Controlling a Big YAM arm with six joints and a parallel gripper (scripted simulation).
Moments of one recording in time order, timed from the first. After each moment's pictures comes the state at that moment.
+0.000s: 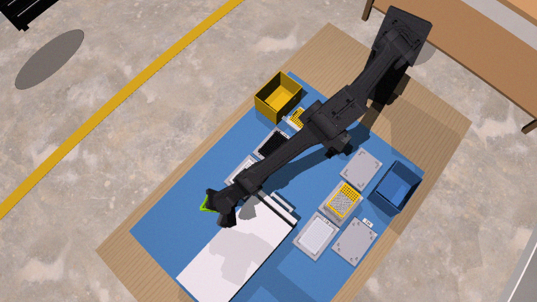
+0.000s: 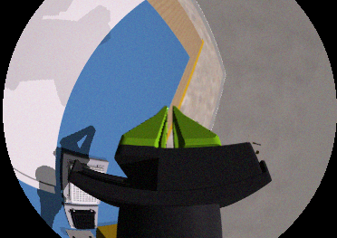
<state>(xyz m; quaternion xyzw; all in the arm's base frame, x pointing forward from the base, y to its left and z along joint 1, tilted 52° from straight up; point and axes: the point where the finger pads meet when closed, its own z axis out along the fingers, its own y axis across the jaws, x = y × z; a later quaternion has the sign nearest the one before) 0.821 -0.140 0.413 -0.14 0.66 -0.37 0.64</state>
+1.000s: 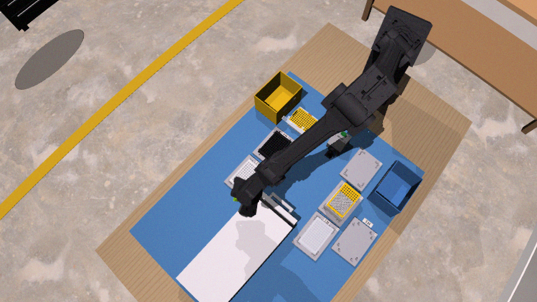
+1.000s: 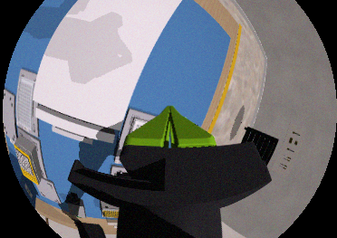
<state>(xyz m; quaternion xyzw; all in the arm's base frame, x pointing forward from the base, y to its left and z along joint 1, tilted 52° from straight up) 0.732 -0.074 0.352 -0.14 0.76 -0.19 0.61</state>
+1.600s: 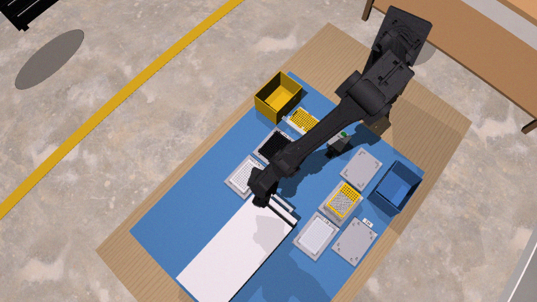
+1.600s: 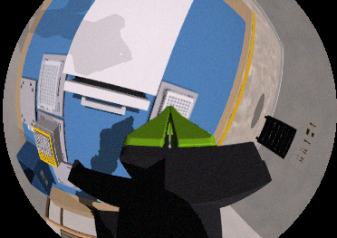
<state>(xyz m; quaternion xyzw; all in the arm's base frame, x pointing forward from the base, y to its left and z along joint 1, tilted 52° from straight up) 0.674 -0.042 0.312 -0.12 0.80 -0.11 0.58</state>
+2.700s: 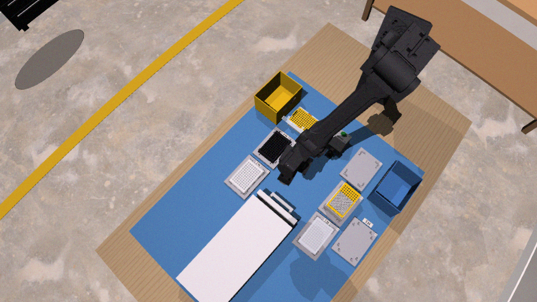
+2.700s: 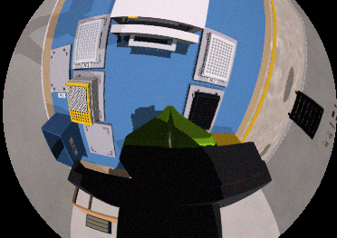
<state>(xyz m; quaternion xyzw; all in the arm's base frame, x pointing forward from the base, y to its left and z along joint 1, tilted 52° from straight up) 0.559 0.007 0.231 -0.09 0.86 0.02 0.50</state>
